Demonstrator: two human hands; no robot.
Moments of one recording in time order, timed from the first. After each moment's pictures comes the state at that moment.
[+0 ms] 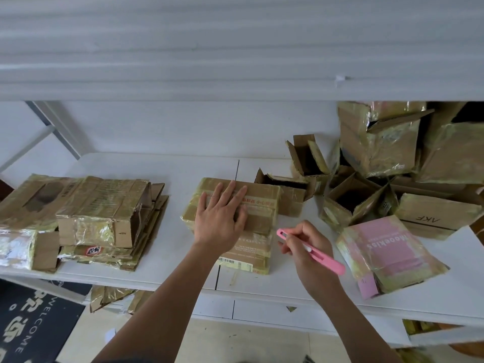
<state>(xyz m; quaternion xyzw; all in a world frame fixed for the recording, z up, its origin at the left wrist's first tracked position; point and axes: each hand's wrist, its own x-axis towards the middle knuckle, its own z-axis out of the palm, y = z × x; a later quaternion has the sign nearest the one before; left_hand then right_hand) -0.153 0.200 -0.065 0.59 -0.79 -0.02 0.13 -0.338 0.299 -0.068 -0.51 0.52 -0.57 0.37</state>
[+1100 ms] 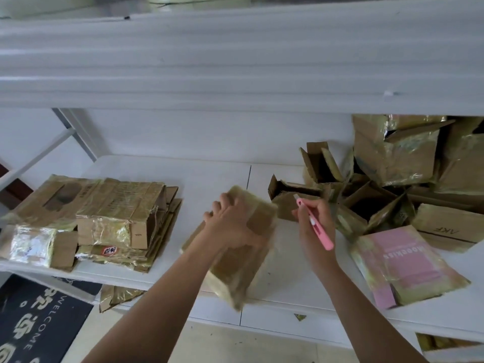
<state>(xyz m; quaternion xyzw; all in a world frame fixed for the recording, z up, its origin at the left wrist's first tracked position) -0.145 0.201 -0.005 0.63 -0.74 -0.23 -0.03 -0.323 0.244 -0.059 -0.49 0.54 -0.62 0.29</state>
